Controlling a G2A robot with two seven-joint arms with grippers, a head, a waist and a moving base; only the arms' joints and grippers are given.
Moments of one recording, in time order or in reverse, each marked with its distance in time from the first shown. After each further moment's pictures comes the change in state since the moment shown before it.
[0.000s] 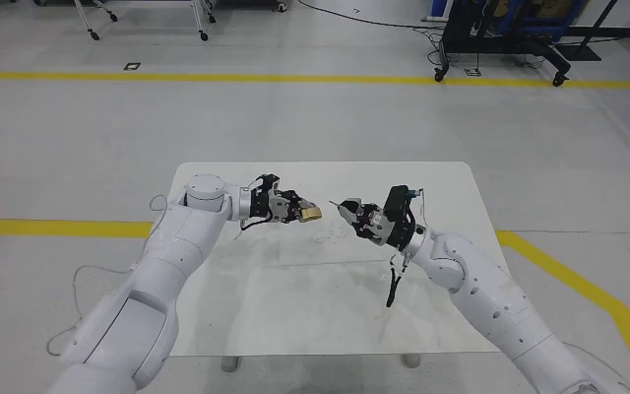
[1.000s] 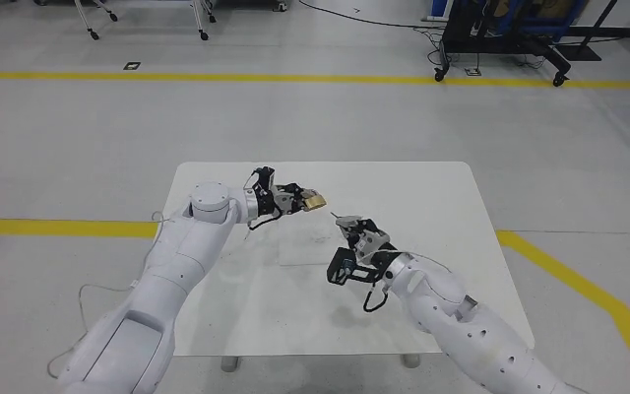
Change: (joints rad) left arm 0.133 0.036 -0.082 -0.236 0.039 -0.026 0.302; right arm -0.224 0.026 -0.050 -0.417 -1.259 0.634 0.253
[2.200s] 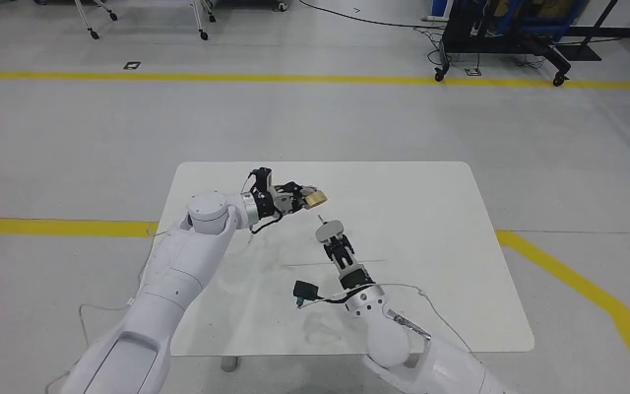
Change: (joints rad) left arm 0.119 0.030 -0.092 -0.187 -0.014 -0.006 0.076; right arm 0.025 -0.104 -0.284 0.009 -0.959 0.037 0.513
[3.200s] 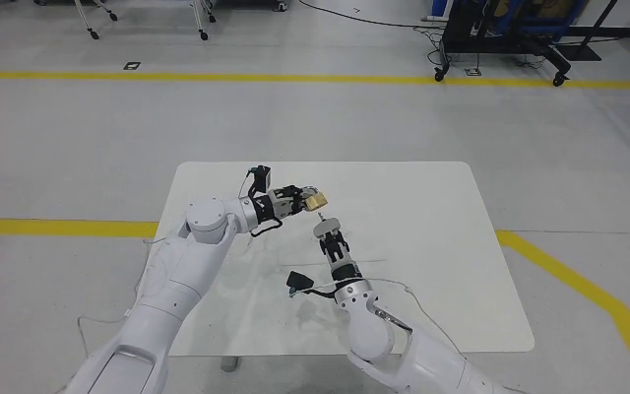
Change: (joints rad) left arm 0.066 0.018 -0.033 -0.101 0.071 -0.074 0.015; right arm 0.041 -0.085 -0.021 0.083 0.031 -0.107 0.076
